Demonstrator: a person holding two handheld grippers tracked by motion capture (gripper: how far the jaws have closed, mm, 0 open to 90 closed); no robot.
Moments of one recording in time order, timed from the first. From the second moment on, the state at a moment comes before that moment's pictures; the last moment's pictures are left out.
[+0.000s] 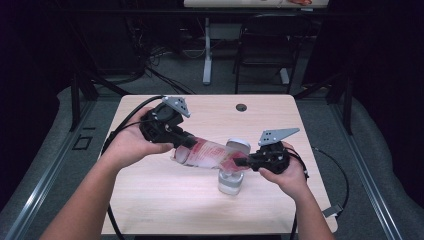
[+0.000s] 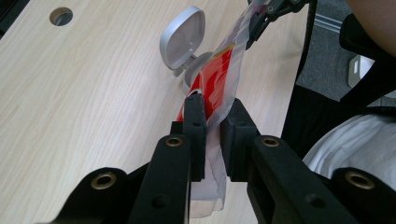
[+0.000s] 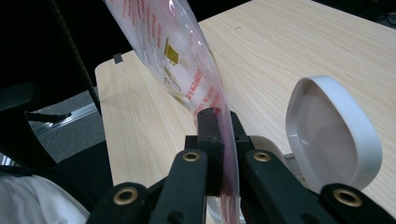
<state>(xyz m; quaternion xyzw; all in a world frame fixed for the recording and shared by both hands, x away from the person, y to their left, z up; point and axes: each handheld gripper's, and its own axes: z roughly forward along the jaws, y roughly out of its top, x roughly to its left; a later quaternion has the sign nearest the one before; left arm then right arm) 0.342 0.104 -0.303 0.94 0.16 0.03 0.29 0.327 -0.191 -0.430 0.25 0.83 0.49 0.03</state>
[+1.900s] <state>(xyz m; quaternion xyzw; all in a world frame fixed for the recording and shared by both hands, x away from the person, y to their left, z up) 0.339 0.129 -0.315 0.93 0.18 0.03 0.32 0.326 -0.182 -0.432 0.24 0.83 0.50 0.03</state>
